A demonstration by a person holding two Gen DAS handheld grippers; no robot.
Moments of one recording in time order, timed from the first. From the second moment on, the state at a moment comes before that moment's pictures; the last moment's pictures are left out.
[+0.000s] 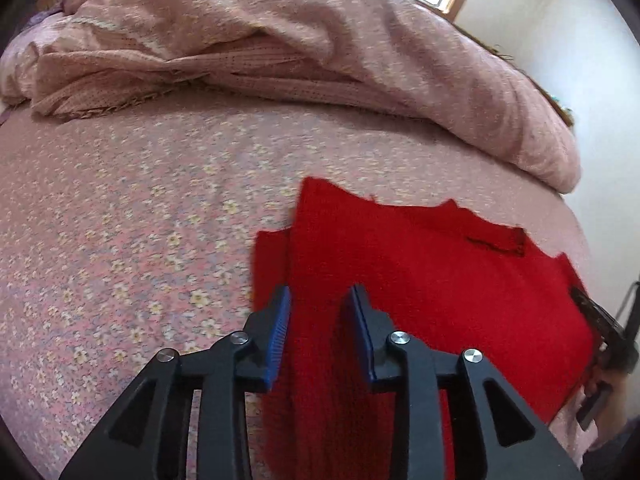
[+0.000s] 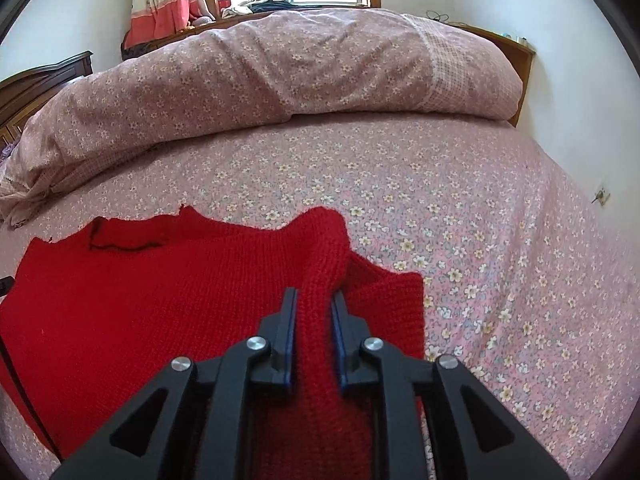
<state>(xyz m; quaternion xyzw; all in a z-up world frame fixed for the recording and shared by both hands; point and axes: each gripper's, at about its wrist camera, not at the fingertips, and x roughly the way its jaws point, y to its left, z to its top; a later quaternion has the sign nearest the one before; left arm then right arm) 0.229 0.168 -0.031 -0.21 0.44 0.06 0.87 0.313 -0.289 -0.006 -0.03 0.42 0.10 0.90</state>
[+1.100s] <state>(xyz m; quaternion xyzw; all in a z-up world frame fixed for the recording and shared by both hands) 0.224 0.180 -0.030 -0.24 0.41 0.07 0.88 0.305 -0.296 -0.006 -0.01 0.39 0.07 0.92</state>
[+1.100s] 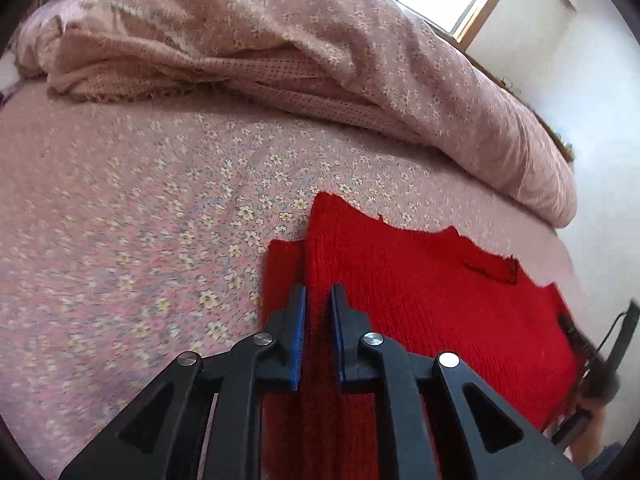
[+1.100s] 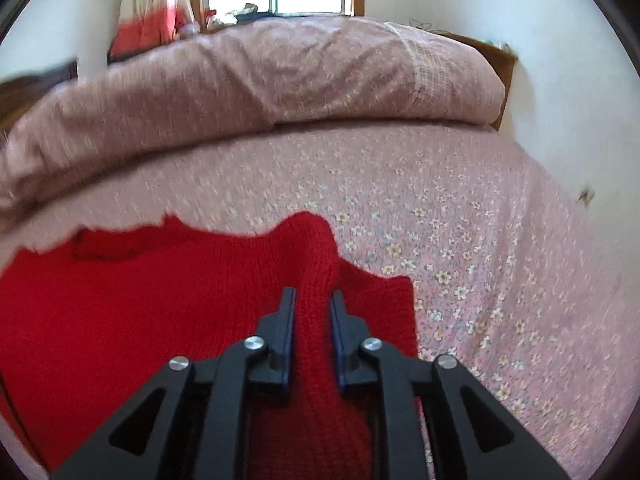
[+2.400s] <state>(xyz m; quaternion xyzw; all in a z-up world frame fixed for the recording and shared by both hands) 0.239 -0.037 -0.004 -0.18 0.44 -0.04 0.88 0.281 -0.397 -0.053 0.34 0.51 0.26 0.75</state>
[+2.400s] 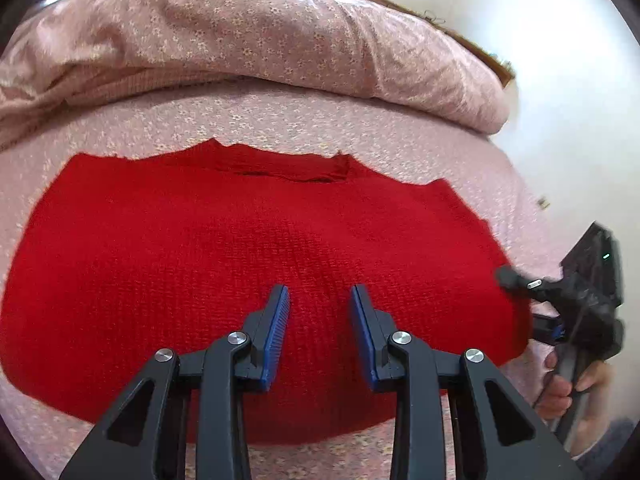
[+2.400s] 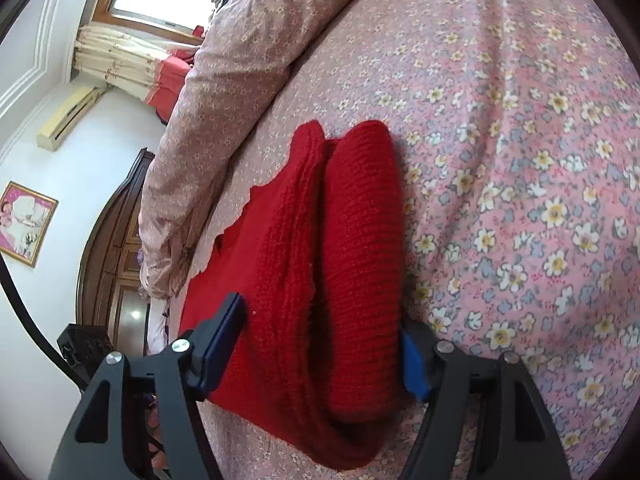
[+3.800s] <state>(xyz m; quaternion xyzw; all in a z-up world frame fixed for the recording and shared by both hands) 0.150 0.115 0.055 -0.14 0.43 0.00 0.89 0.254 -0.150 0.164 -0.03 0.45 0.18 0.87</state>
